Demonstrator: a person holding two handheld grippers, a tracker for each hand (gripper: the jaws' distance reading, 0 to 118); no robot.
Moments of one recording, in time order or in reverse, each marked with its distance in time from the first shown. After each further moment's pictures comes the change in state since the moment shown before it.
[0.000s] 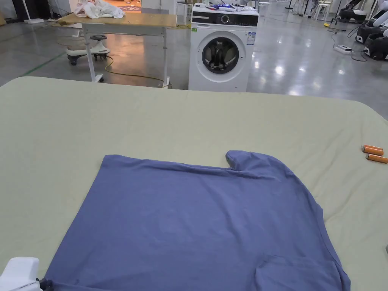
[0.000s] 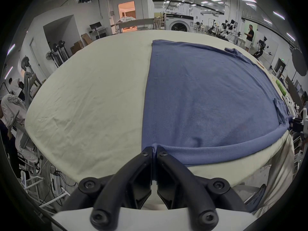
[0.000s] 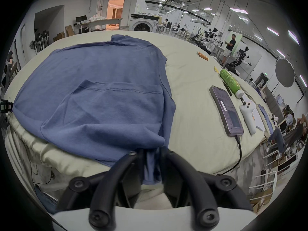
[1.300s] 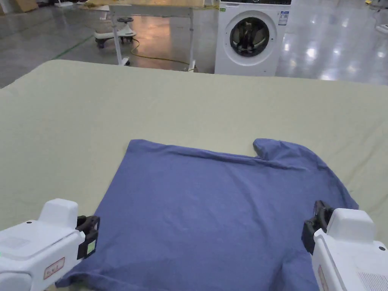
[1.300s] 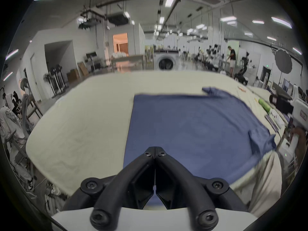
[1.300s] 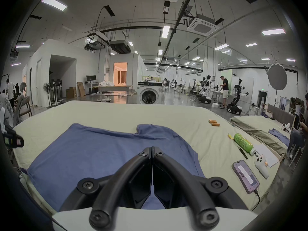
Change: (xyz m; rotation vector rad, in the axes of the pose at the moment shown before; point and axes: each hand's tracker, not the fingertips) left arm 0.010 0.034 0.053 0.237 -0.088 -0.051; right arm -0.095 0.104 0.051 0.631 0.075 -0.110
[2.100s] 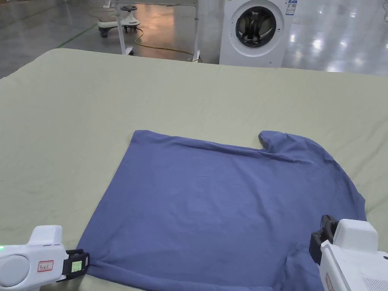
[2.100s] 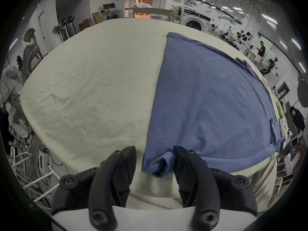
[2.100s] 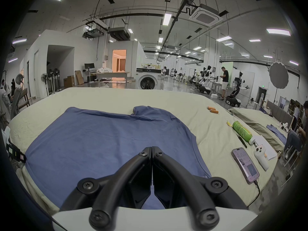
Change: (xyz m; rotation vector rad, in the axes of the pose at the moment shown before) left arm -0.032 -0.036 -0.050 -0.330 0.061 0.251; right arm 0.006 -0.027 -0.007 -0.116 -0.014 0.020
